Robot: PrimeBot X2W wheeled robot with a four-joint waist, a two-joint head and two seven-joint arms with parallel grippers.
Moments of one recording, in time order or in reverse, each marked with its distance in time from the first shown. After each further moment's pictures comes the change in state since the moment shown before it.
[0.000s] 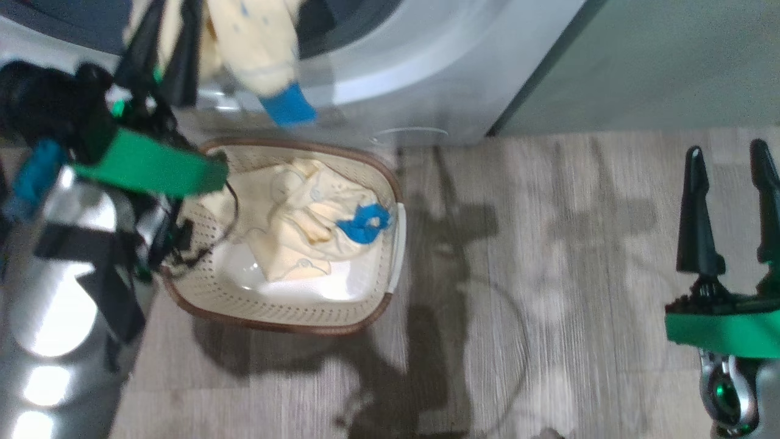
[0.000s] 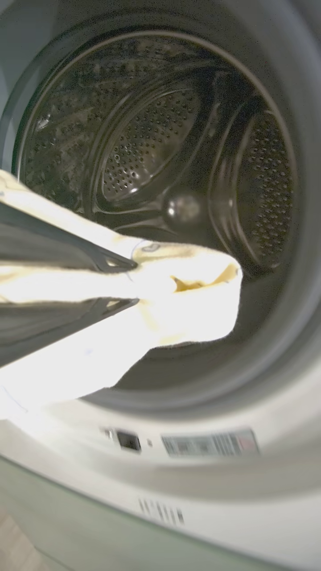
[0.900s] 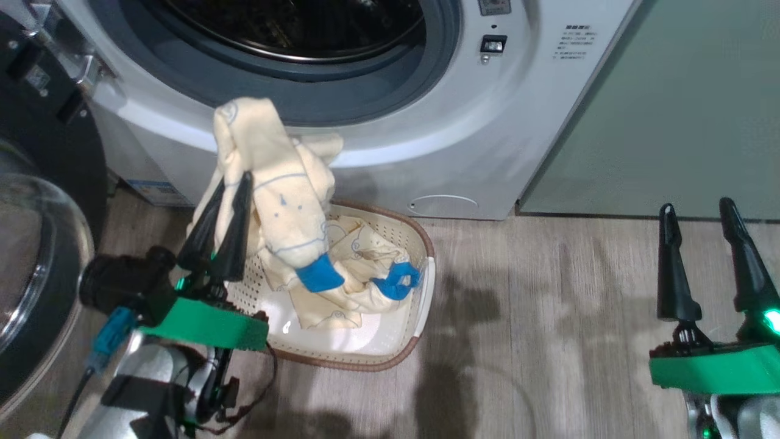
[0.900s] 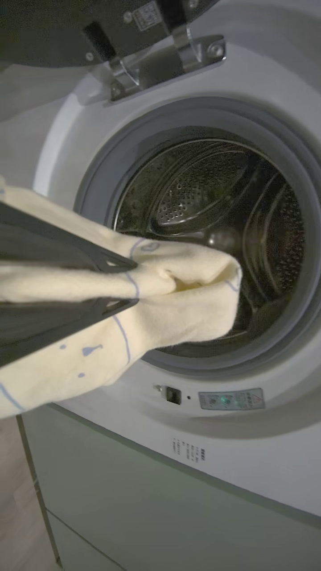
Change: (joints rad) left arm 0.440 -0.071 -0.029 -0.121 -0.047 0.047 -0.056; right arm 0.117 0.000 0.013 0.019 -0.027 0.000 0.000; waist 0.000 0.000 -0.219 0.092
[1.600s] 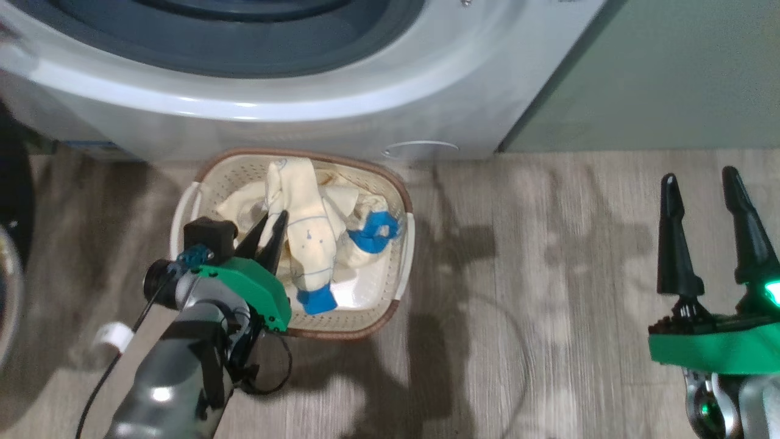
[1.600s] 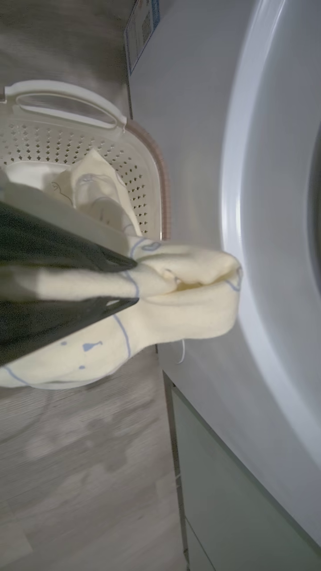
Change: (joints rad) left arm -0.324 -0.117 -0.106 0.816 -0.051 -0.146 -0.002; right arm -0.061 0.000 0.020 -0.016 0.028 0.000 0.000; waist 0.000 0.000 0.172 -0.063
